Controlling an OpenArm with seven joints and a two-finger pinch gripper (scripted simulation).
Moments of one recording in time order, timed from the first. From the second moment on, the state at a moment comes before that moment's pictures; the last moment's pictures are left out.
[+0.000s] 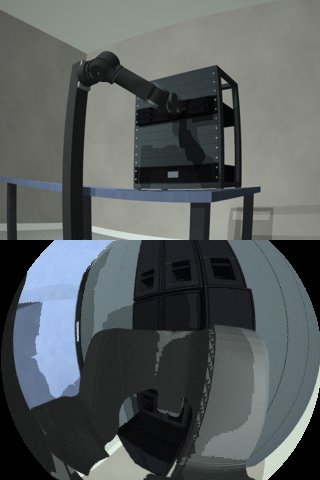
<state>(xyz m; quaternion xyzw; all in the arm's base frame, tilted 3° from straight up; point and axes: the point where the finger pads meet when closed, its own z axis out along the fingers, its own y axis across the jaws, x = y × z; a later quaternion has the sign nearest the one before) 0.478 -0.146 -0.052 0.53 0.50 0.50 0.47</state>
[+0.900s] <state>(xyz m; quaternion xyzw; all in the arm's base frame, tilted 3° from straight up) 0.478 -0.146 -0.052 0.53 0.50 0.49 0.47</state>
